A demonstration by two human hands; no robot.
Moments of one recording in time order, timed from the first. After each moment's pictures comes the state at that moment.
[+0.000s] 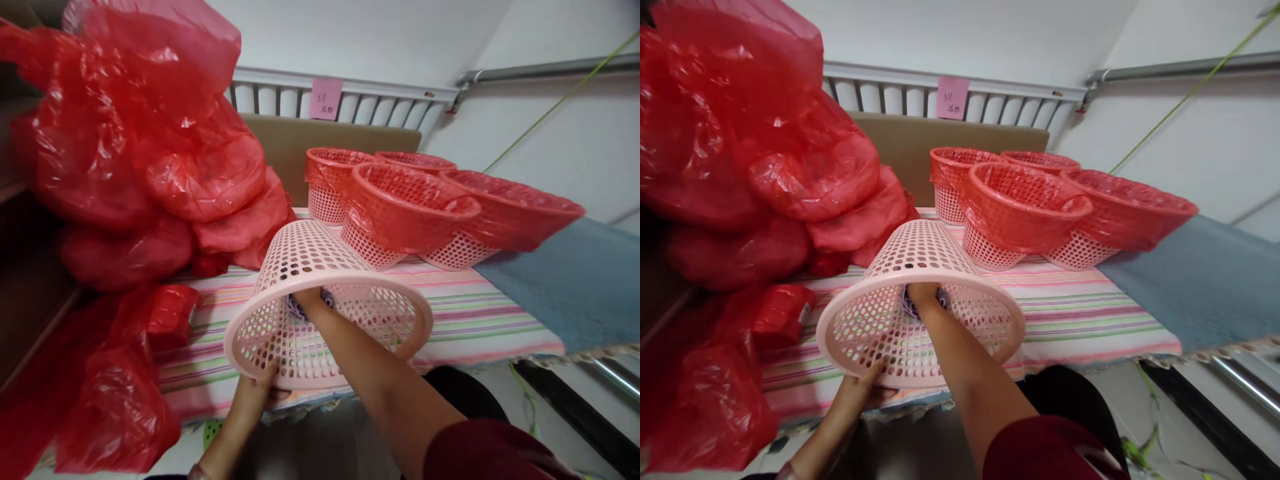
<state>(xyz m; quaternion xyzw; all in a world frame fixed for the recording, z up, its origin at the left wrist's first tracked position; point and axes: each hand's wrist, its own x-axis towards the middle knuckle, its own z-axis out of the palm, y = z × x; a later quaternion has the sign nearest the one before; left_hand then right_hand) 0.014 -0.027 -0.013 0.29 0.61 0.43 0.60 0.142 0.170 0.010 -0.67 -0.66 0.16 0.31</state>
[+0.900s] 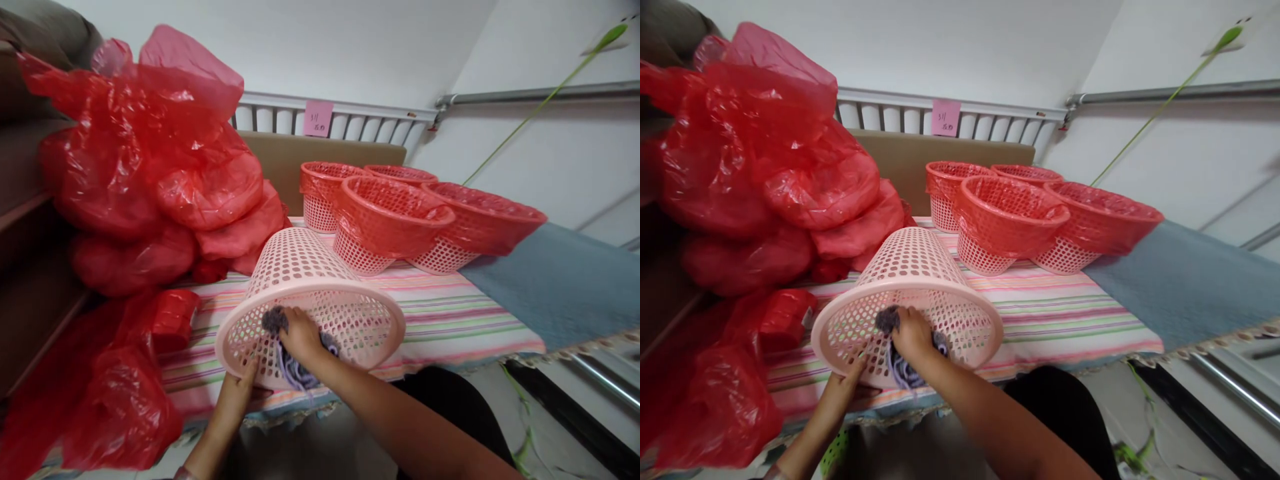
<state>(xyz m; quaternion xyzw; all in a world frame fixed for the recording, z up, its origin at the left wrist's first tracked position) -0.014 -0.024 -0.026 0.29 0.59 0.48 0.58 0.138 0.053 0.012 -0.63 -0.75 0.13 0.15</state>
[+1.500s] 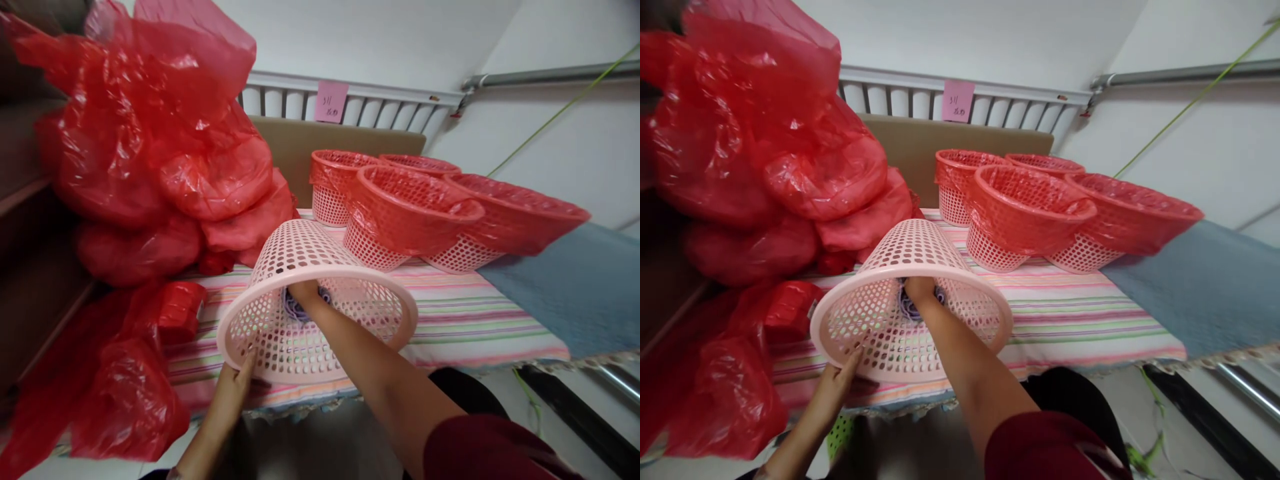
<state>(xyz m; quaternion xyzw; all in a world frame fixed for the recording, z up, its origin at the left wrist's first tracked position) -0.032 -0.026 0.001 0.35 0.60 0.47 0.54 0.127 0.167 0.013 -0.64 -0.70 0.14 0.28</state>
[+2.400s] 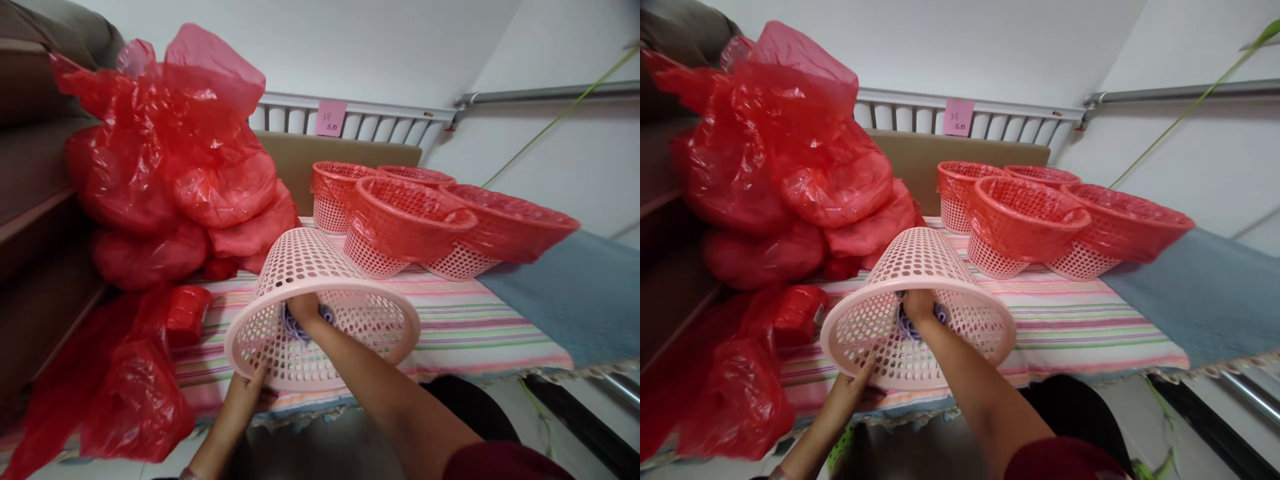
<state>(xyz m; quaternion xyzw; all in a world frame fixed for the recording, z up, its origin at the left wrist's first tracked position) -0.020 -0.029 -0.028 0.34 0.62 0.42 0.56 0.117 0.134 0.012 -0.64 -0.71 0.11 0.26</state>
